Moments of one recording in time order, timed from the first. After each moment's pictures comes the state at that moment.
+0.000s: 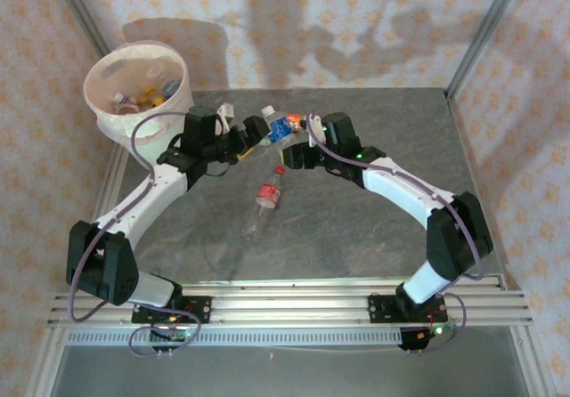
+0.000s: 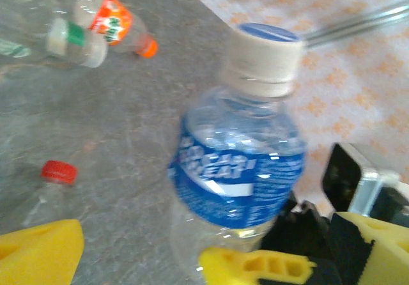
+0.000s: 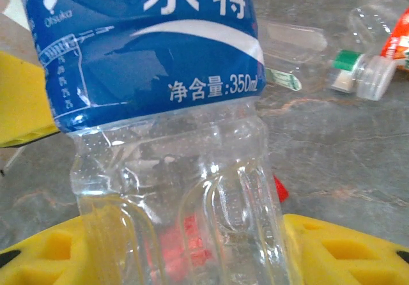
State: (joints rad) left arm -0.29 1.43 1.13 -0.18 0.46 -0.92; right arm 0.55 1.59 1.18 -0.19 -0.37 0.28
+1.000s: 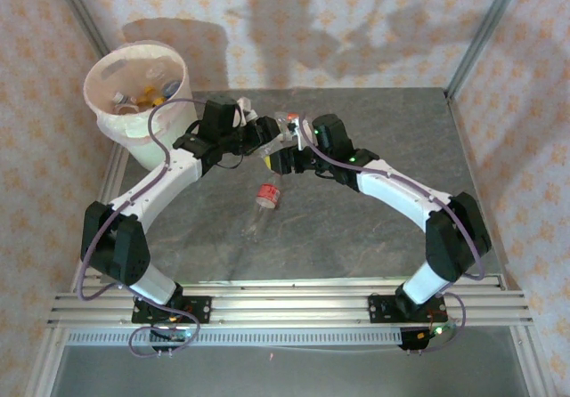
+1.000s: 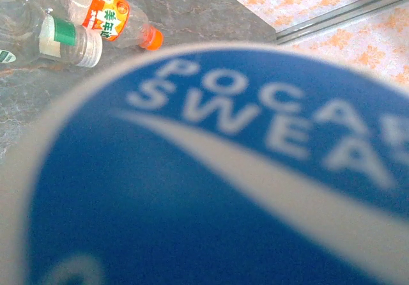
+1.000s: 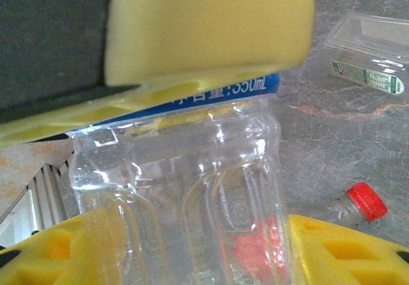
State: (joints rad) left arm -0.36 1.56 1.28 -0.31 0.39 -0.85; right arm 0.62 1.59 1.19 -0.14 -0.49 0.33
